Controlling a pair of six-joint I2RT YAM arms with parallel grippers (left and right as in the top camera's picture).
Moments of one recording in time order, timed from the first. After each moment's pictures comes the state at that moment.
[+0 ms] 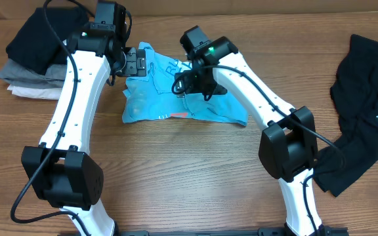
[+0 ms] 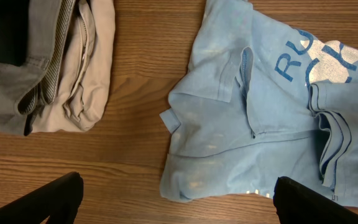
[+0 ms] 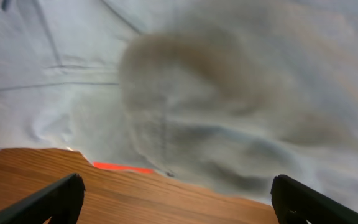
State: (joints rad) left arm -0.13 1.91 1.86 -1.13 -0.12 -0.18; right arm 0.54 2.26 2.08 -1.19 -0.09 0.41
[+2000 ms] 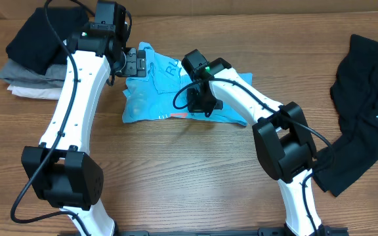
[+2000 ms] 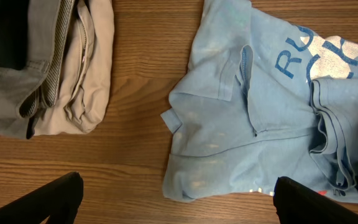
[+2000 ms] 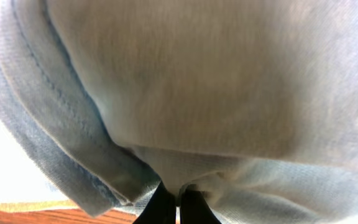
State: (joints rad) left arm -0.13 1.91 1.86 -1.13 -0.12 -0.15; right arm 0.56 2.26 1.80 -1.00 -0.06 0.50
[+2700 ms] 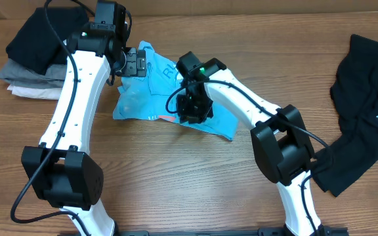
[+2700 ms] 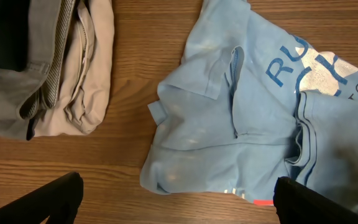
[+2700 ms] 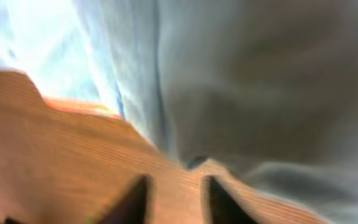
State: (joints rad) left arm -0.13 1.91 1.86 -1.13 -0.12 -0.15; right arm 0.59 2.25 1.83 -1.10 -0.35 0.51
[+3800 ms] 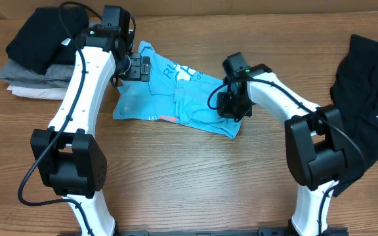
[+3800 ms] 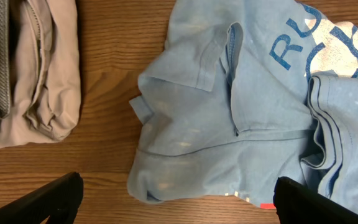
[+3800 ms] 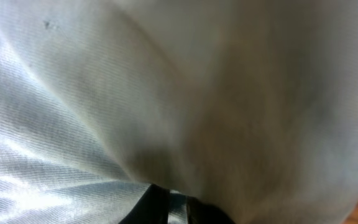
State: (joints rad) left arm -0.13 2.00 1.86 -1.12 -0.07 -0.10; right arm 0.35 2.09 1.48 -0.86 -0.19 0.41
